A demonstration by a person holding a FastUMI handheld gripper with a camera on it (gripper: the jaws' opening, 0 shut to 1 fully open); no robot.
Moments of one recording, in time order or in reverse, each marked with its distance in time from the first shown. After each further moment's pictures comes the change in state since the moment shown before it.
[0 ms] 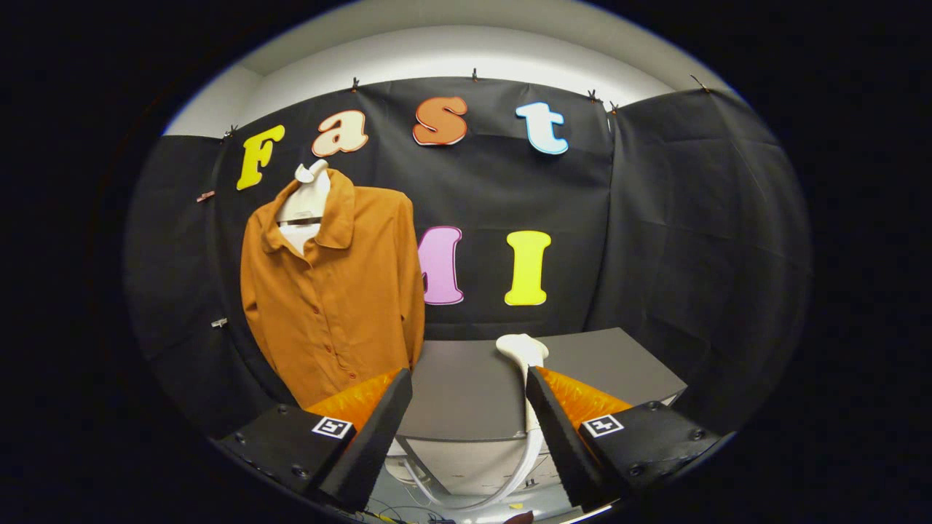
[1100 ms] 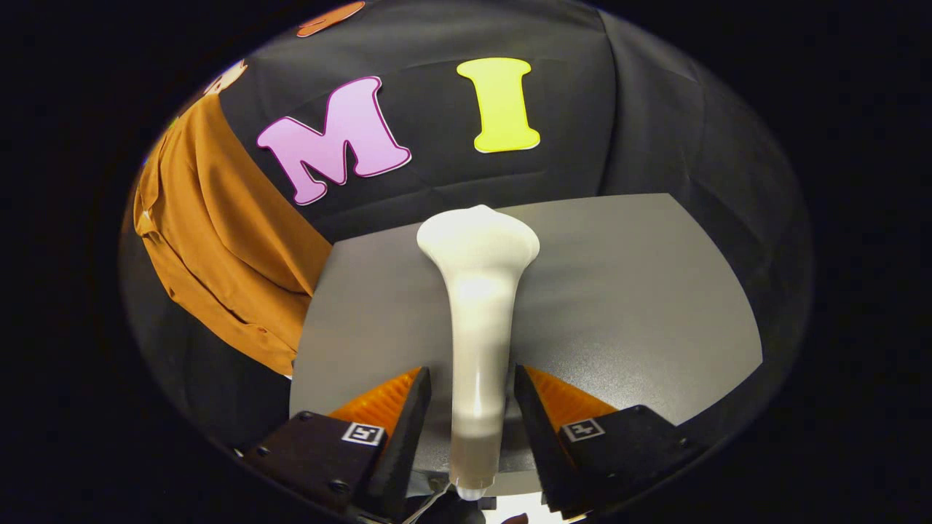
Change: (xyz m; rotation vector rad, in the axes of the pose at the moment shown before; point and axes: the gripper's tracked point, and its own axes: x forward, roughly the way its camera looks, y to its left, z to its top) arm 0.184 -0.084 -0.156 0.153 0.662 0.031
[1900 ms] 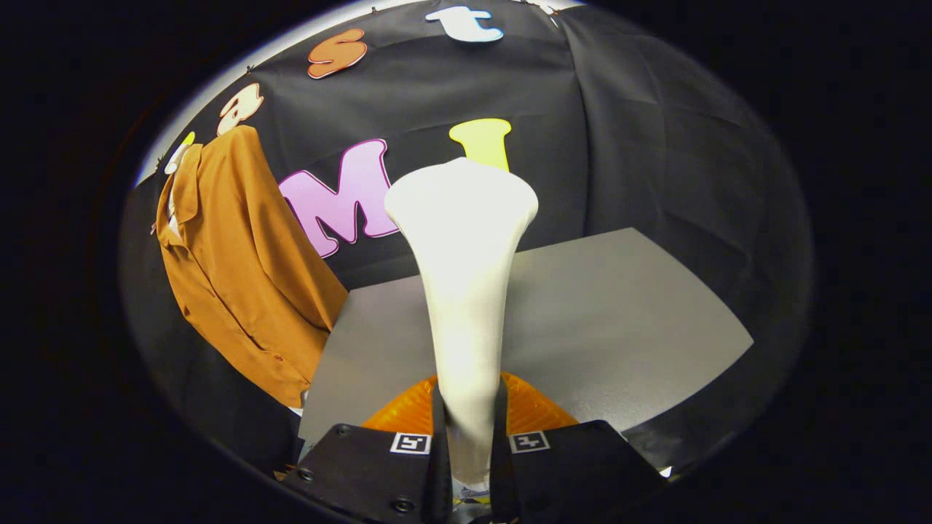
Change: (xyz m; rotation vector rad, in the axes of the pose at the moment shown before) arm -0.068 -0.002 0.010 0.063 -0.372 0.001
